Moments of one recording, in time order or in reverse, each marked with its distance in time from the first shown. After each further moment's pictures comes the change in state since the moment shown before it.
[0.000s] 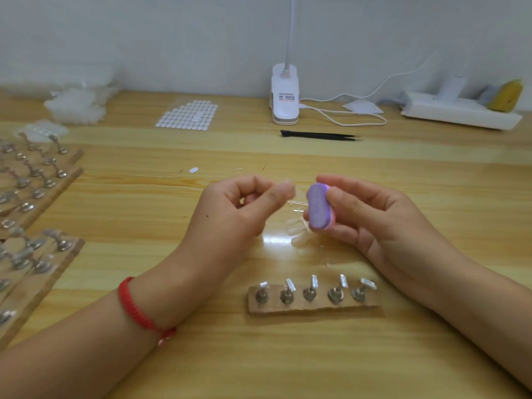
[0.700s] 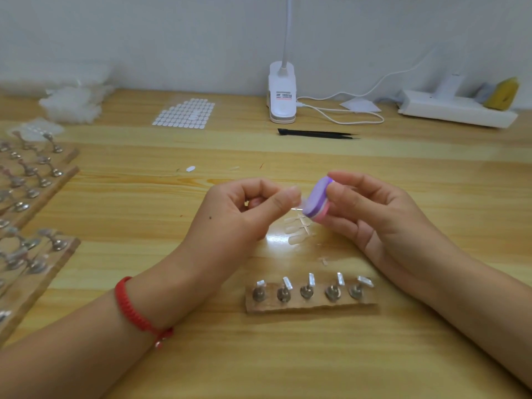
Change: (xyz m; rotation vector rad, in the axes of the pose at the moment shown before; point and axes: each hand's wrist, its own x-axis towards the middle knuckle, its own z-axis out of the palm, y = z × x) left_hand -0.002 0.003 0.002 -0.001 -0.080 -0.020; right_hand 0.001 -0.002 -0.001 0.089 0.042 -0.018
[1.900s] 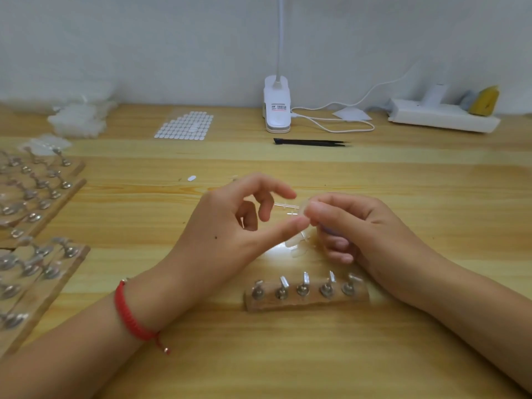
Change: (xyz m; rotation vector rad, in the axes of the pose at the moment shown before) left_hand -0.004 0.002 -0.013 0.408 -0.082 0.289; right_hand -0.009 0.001 0.005 -0.335 -0.121 0.017
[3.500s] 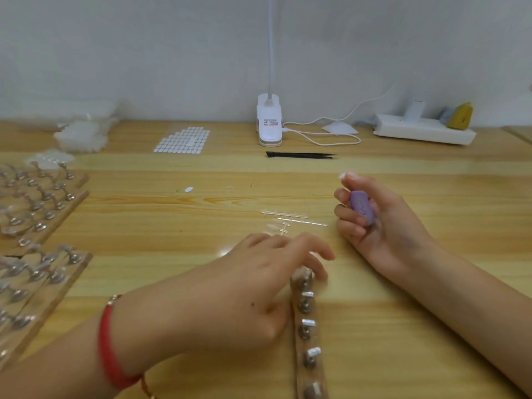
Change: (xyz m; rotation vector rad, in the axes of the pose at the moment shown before) left_hand 0.005 -0.049 0.039 0.682 -0.395 0.135; right_hand 0.010 -0.008 -0.028 0.522 0.310 0.095
